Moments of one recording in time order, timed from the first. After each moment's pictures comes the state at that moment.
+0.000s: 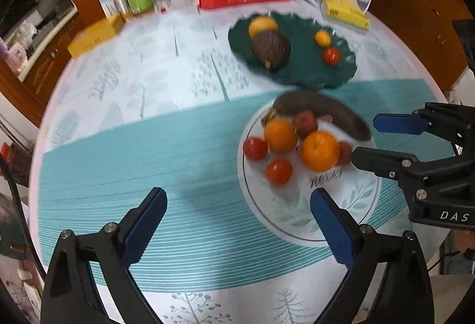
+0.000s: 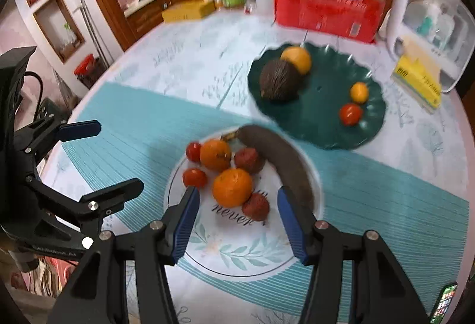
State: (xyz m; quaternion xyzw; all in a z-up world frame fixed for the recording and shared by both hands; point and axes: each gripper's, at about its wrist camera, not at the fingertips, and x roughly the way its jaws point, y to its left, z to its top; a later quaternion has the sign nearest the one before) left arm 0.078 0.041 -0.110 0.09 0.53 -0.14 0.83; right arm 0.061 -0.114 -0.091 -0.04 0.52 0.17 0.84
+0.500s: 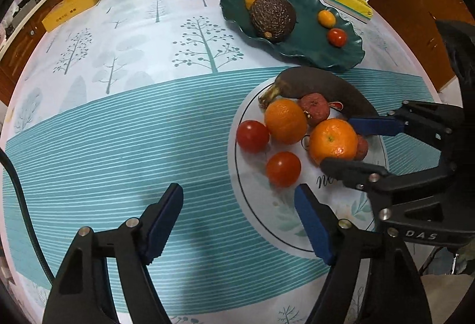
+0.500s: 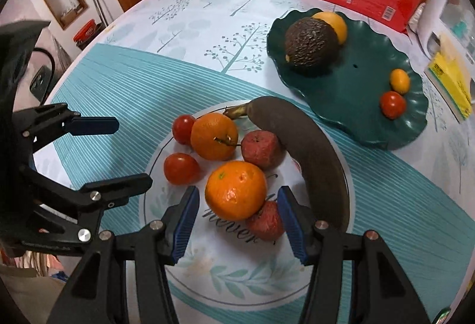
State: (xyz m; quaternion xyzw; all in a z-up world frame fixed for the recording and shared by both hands) left arm 0.104 0.042 -0.154 0.05 0.57 -0.18 0.80; right arm 0.089 -0.089 -0.145 -0.09 0.55 0.19 0.81
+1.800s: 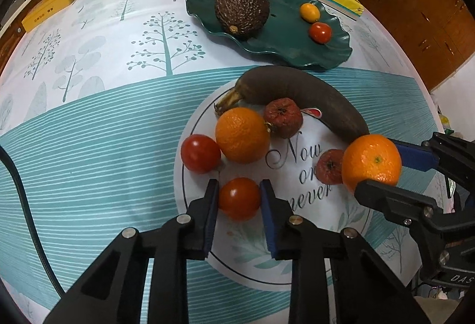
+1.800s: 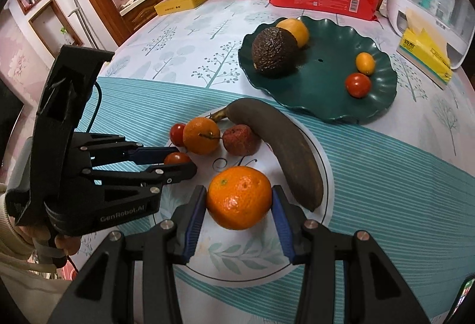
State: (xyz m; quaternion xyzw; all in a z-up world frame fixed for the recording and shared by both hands) left arm 0.113 0.003 -0.170 0.03 0.57 -0.21 0.79; right arm 0.056 -0.131 -0.122 0.00 0.52 0.17 0.84
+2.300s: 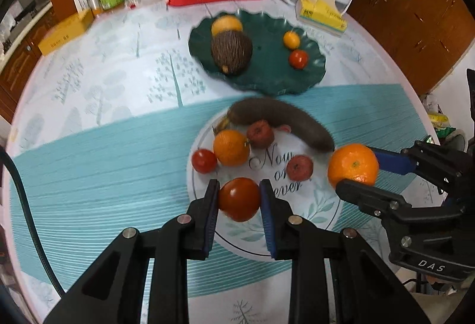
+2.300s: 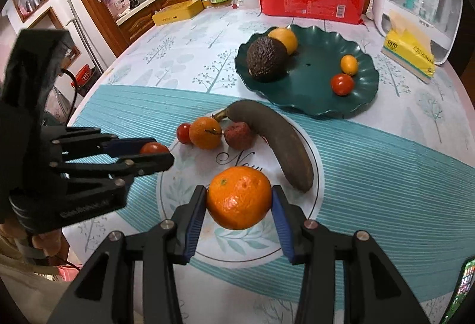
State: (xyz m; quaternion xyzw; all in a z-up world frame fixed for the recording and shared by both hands) left arm 0.087 0.004 -0.094 0.05 0.54 -0.20 0.82; right arm 0.033 -0.136 -0.094 0.00 0.50 0.15 0.85
